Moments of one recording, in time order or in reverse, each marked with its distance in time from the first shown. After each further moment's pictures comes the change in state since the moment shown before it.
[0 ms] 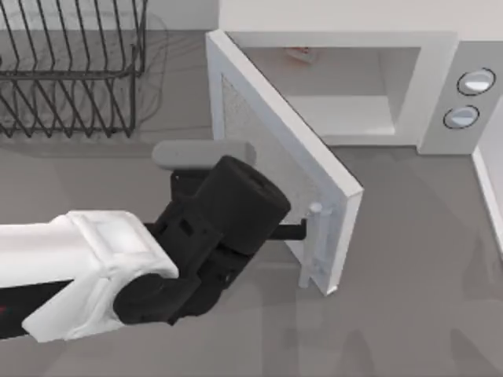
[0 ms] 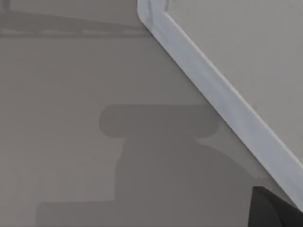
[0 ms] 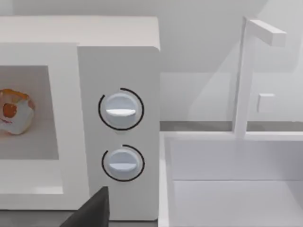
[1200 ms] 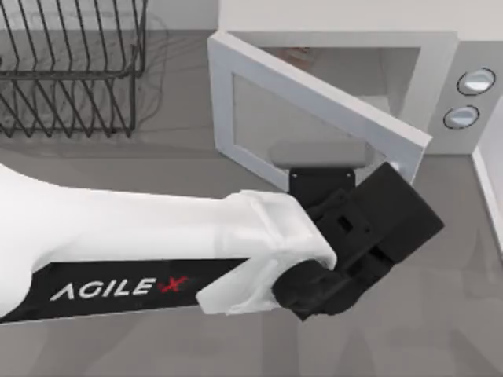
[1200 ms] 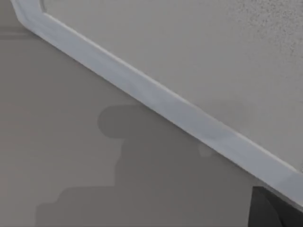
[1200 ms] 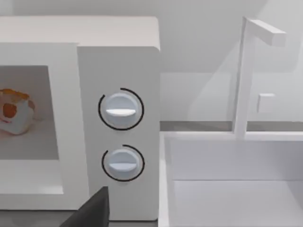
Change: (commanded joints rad) left arm -0.169 0.318 0.374 -0.148 -0.101 -0.169; right arm 0.000 0.000 0.000 0.000 0.000 0.000
